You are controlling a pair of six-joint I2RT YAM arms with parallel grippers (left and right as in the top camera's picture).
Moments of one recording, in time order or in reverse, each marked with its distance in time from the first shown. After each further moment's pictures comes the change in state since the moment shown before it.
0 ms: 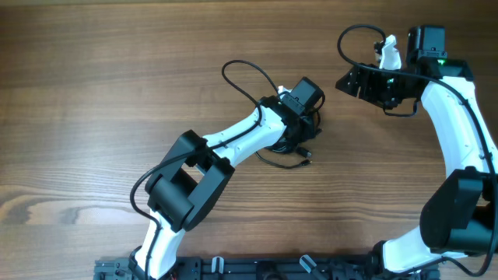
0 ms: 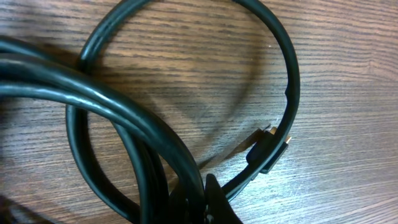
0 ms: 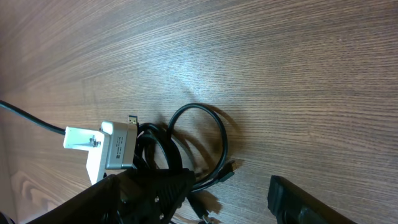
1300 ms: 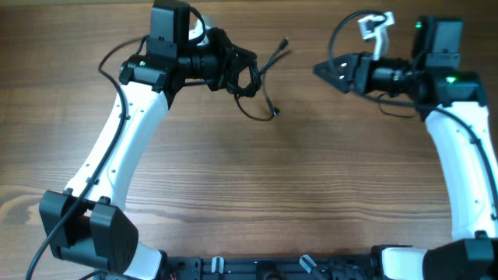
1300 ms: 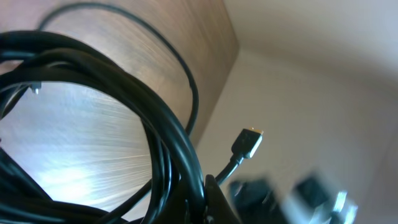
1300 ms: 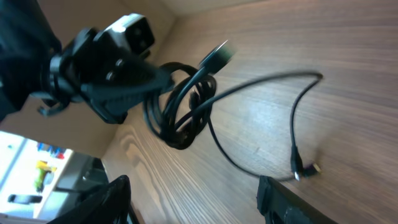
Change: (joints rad) left arm 0.523 -0.451 -0.011 0.031 0.631 -0.486; right arm 0.112 -0.232 0.000 0.164 -0.434 -0.049
